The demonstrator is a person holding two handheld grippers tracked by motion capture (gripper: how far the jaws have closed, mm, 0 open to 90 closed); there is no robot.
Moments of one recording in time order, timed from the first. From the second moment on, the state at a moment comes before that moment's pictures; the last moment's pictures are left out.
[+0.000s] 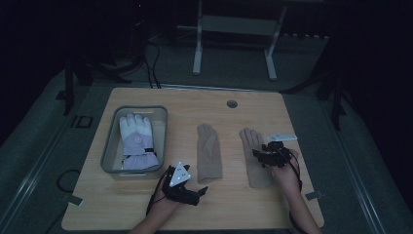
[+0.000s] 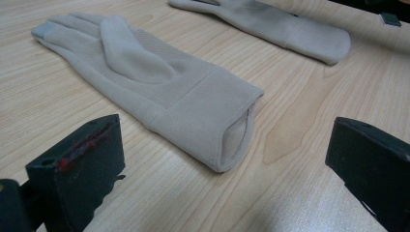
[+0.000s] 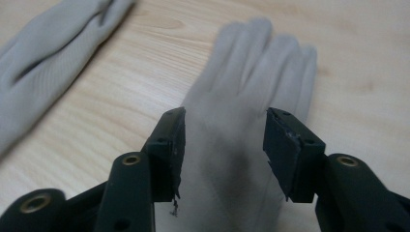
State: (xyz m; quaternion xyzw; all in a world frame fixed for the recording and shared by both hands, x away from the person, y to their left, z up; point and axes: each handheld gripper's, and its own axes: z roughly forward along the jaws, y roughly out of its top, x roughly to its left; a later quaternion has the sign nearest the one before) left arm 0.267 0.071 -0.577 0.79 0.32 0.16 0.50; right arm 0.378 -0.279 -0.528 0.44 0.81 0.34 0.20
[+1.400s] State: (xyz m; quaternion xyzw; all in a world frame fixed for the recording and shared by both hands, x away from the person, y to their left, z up) left arm 0.267 0.071 -0.576 0.79 0.32 0.16 0.50; right arm 0.379 -0.274 -0.508 0.45 0.79 0.36 0.21
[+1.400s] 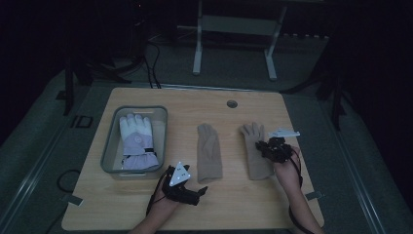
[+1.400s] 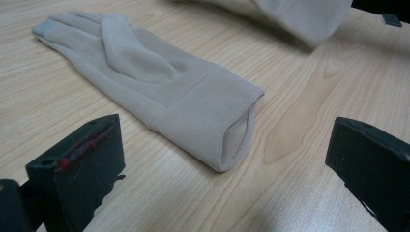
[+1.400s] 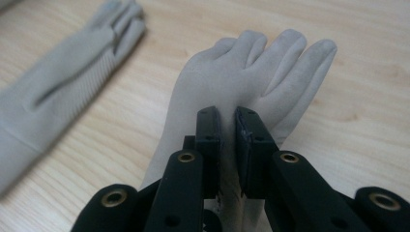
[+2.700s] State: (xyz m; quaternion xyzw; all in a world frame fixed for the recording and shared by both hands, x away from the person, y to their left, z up) left arm 0.265 0.071 -0.576 0.79 0.32 0.17 0.50; right arm 0.379 -0.138 -0.481 0.43 0.78 0.43 0.16
